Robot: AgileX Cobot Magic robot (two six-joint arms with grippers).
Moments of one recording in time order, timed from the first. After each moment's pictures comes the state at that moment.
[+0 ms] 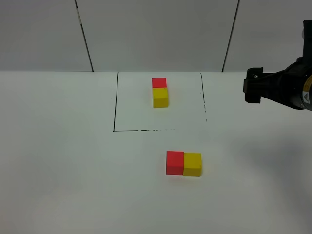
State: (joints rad) left arm -0.05 -0.01 -0.50 -0.19 1.07 0.12; right arm 0.42 1.36 -1.03 -0.63 0.50 0.73
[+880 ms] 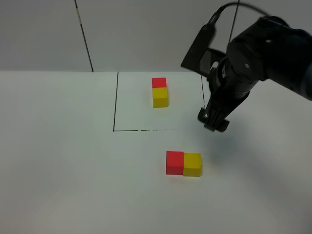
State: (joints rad) left arm -0.05 -0.01 -0.50 -0.19 1.07 0.12; right arm 0.52 1.87 -1.57 -0.21 0.96 -0.63
